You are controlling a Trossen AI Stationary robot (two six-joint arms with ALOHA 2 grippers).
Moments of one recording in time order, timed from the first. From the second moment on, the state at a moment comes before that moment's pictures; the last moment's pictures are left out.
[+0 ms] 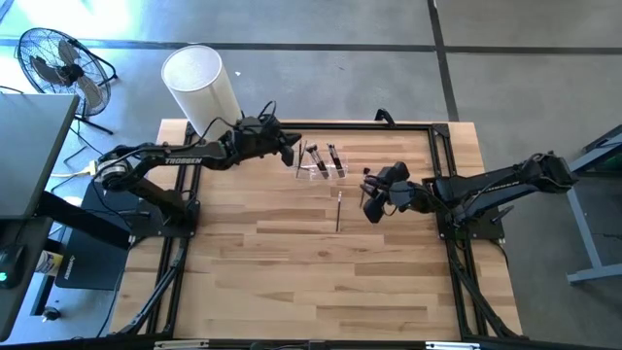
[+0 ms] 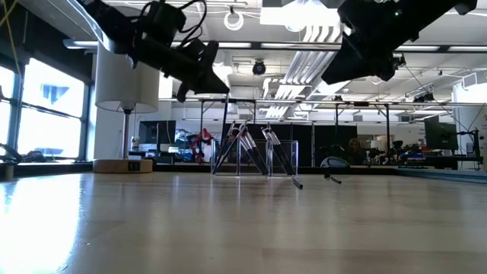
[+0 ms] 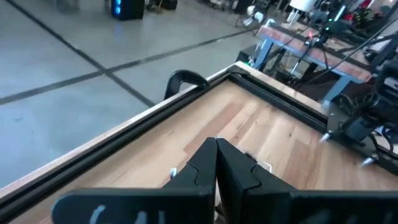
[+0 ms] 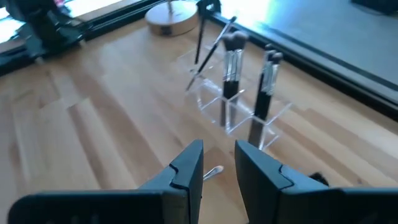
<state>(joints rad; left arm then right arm) 0.48 1.43 0.78 0.42 -0.01 -0.29 0.12 1.08 0.67 -0.21 0.59 0.55</state>
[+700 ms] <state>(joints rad) 0.48 1.55 0.75 0.53 0.13 -0.21 0.06 1.08 0.67 -0.16 0.63 0.60</state>
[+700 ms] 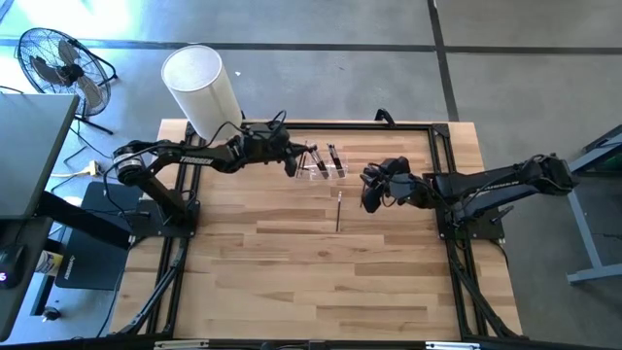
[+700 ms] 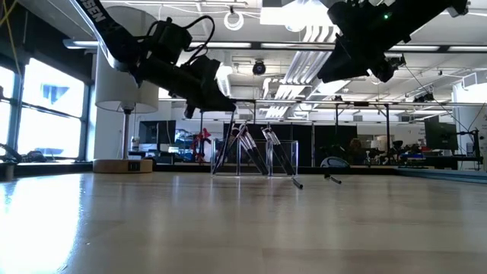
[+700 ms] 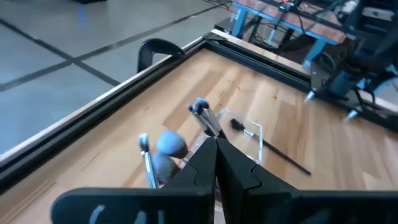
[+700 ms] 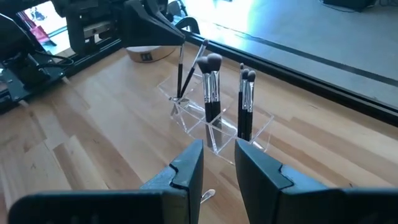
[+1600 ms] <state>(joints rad) 0.28 1.42 0.97 0.18 -0.11 -0.23 0.06 1.08 0.67 -0.16 0.75 0.26</state>
